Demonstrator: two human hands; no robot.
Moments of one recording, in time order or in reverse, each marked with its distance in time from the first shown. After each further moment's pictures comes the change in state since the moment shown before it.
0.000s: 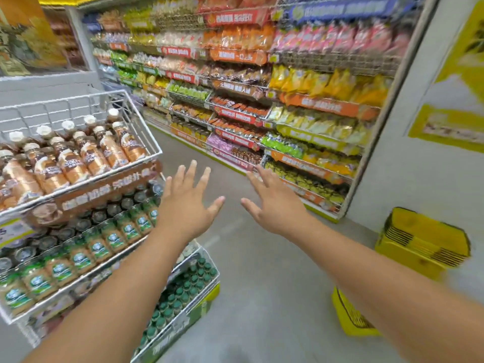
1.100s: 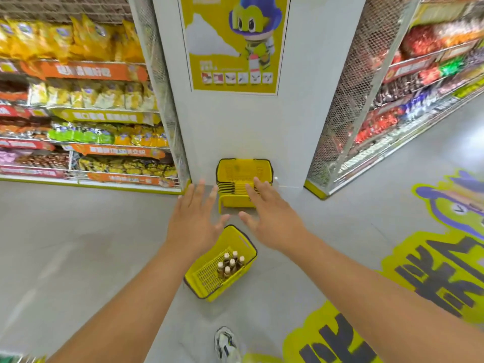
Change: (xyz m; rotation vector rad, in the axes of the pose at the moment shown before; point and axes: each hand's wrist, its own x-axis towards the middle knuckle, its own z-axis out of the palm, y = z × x) left_hand 0.023 0.708 0.204 -0.189 -0.178 0.679; right_hand -0.341 0.602 -0.058 0.000 0.058 0.650
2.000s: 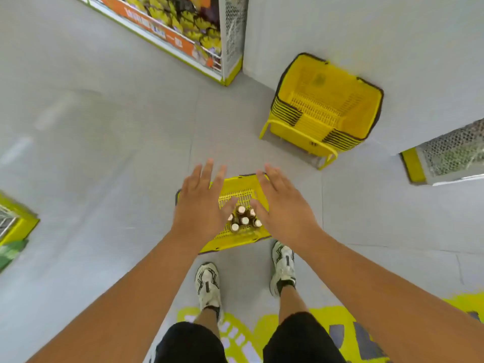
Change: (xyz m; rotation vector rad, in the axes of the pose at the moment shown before) left_hand 0.200 -0.117 0.391 -0.184 -0.245 -0.452; right_hand 0.321 0.155 0.364 0.039 -0.490 -0.255
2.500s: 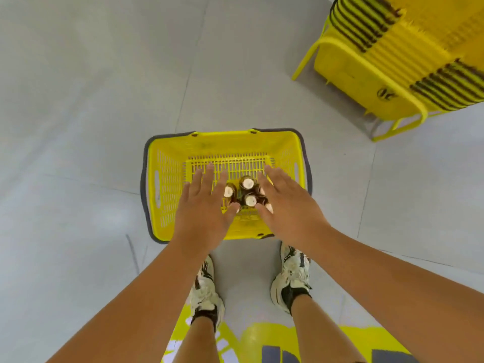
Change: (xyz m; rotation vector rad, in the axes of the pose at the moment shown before) left_hand 0.015 -0.045 0.312 -0.018 -0.252 -0.260; right_hand 0.090 0.146 0.276 -0.133 -0.321 -0.187
